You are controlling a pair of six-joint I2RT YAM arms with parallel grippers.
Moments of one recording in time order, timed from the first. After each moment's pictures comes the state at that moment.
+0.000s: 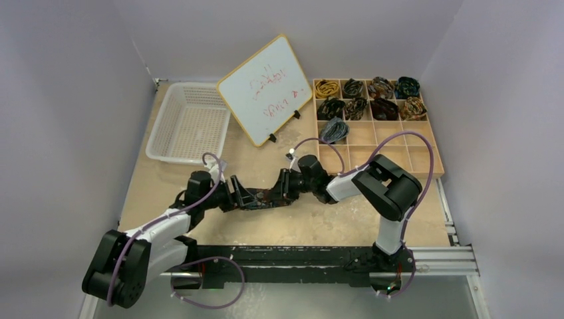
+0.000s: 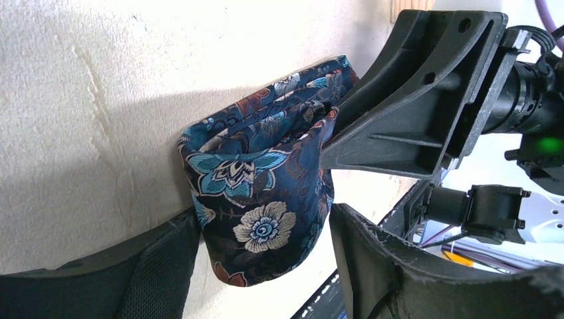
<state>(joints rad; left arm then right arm) -0.30 1.05 0.19 0.20 0.54 -0.75 0.77 1.85 0.69 0.53 -0.53 0.95</state>
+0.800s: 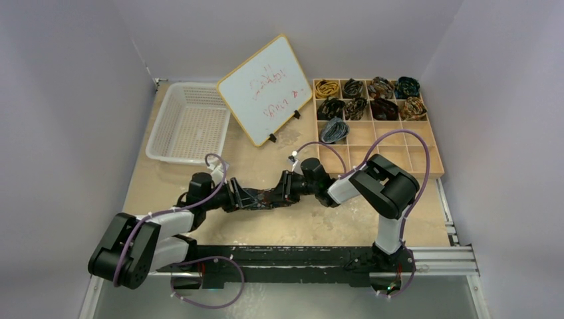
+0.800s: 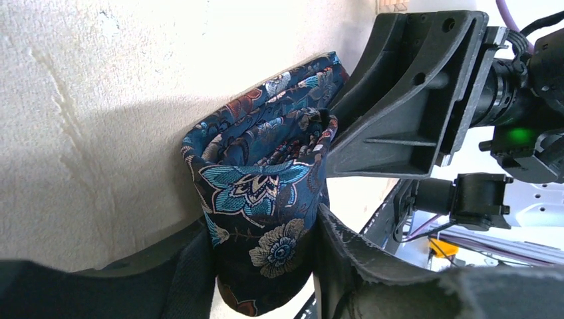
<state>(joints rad) -0.30 1.19 0.13 0.45 0.61 -0.78 0.76 1.88 0.63 0.67 -0.57 1.05</state>
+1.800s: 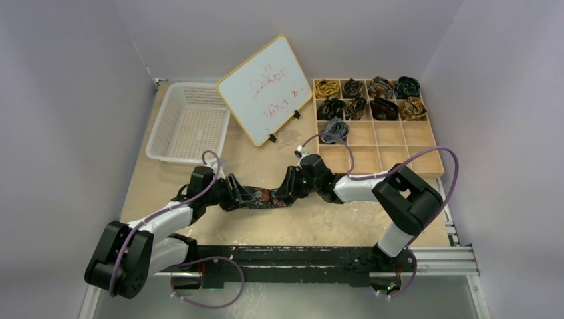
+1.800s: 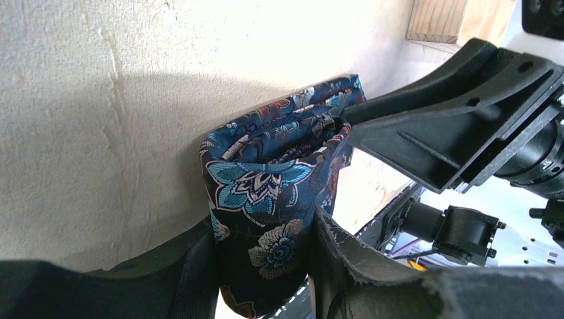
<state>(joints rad) -0.30 1.12 0.24 0.14 0.53 -0.86 0.77 1.69 0.69 0.27 -0.26 0.84</state>
